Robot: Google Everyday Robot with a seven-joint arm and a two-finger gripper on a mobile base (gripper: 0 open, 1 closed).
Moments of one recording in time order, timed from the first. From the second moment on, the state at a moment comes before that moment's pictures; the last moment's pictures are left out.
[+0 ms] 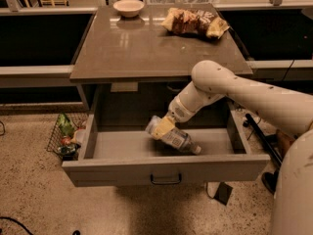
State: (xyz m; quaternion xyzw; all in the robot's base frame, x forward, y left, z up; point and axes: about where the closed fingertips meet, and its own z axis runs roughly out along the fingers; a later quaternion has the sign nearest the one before) arm 0.611 -0.032 0.645 -0.47 0.83 0.24 0.16
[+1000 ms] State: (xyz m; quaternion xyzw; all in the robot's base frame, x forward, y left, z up) arm 0.613 -0.033 0.633 -0.46 0.84 0.25 0.15
